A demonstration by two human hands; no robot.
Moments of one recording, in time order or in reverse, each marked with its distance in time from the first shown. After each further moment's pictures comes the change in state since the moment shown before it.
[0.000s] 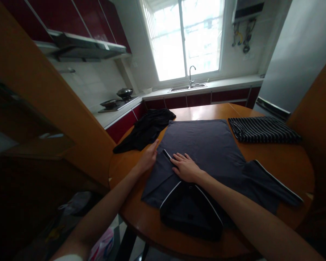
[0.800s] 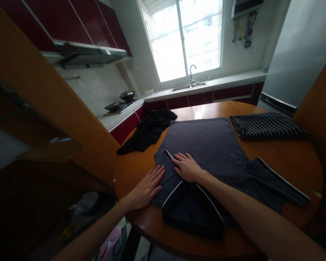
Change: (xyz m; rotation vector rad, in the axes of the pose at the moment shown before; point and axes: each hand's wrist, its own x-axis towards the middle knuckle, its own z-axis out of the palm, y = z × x) left_hand -0.114 0.052 -0.036 0.133 -0.455 0.201; right_hand -0.001 -0.001 0.003 0.015 0.030 0.009
